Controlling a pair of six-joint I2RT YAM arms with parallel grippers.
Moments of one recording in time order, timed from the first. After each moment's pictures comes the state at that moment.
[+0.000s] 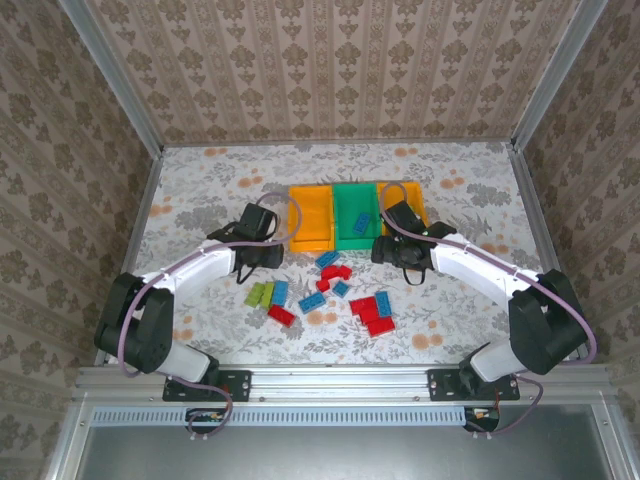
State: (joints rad) left arm -0.50 1.45 0.87 -0.46 -0.04 -0.23; right arm 0.51 1.45 0.95 -0.65 0.15 0.68
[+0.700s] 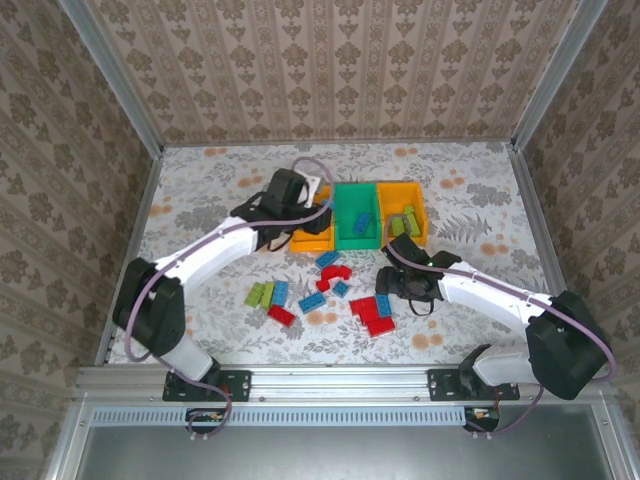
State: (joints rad) left arm -0.67 1.61 1.22 -0.32 0.17 -0.28; right arm 0.62 1.31 0.74 -0.64 0.12 0.78
